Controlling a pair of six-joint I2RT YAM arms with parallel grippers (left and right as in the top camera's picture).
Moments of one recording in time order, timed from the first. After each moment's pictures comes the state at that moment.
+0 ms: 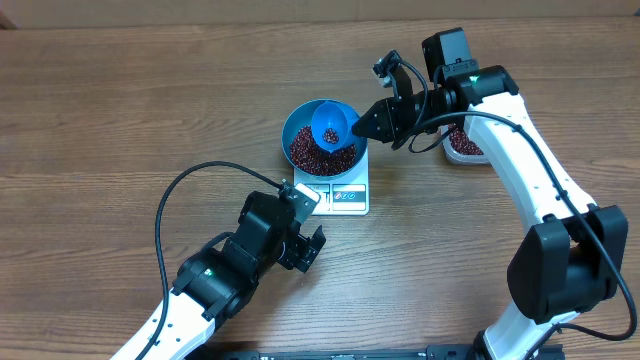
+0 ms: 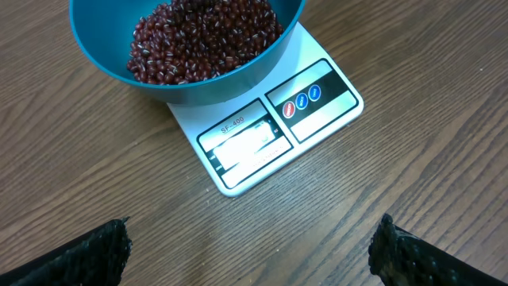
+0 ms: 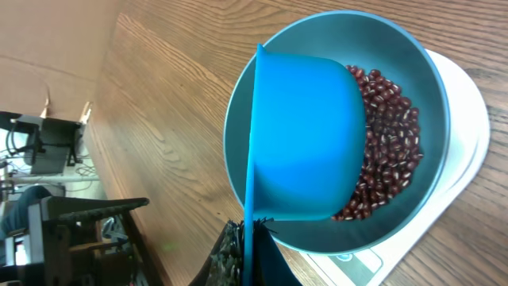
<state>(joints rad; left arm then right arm) -0.65 1.02 0.65 -0.42 -0.10 0.00 0.24 1.86 1.61 -0.92 -0.80 -0.05</state>
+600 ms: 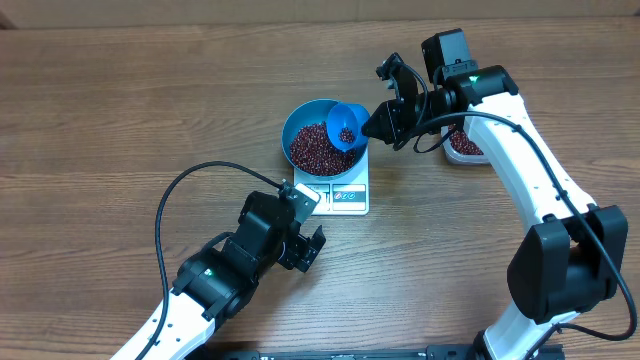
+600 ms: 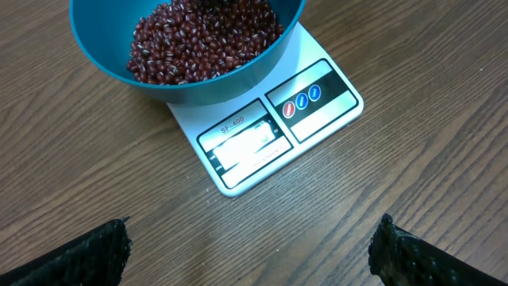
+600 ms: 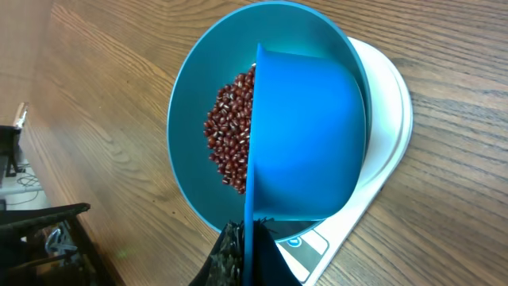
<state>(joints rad) -0.65 1.02 0.65 -0.42 -0.10 0.00 0.24 1.86 1.61 -0.93 -0.64 -0.06</state>
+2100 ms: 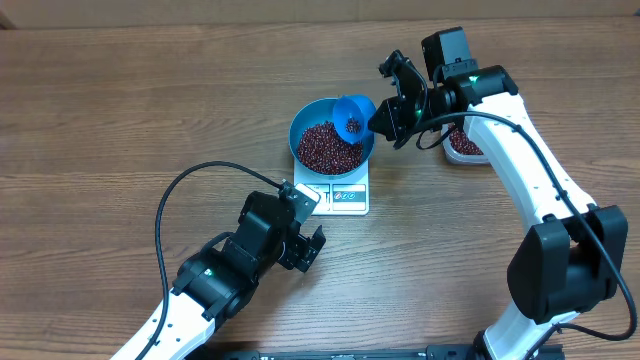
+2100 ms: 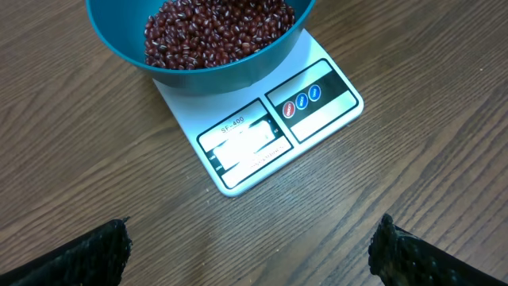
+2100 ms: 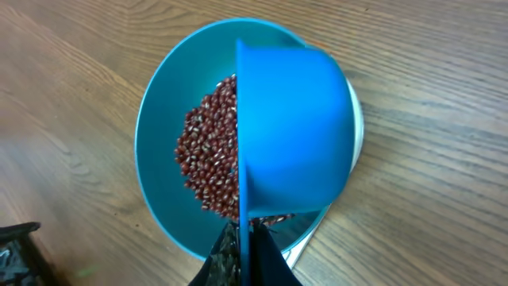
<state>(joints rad) -0.65 1.02 0.65 -0.42 -0.10 0.00 0.24 1.86 1.61 -0.90 -0.54 -0.06</state>
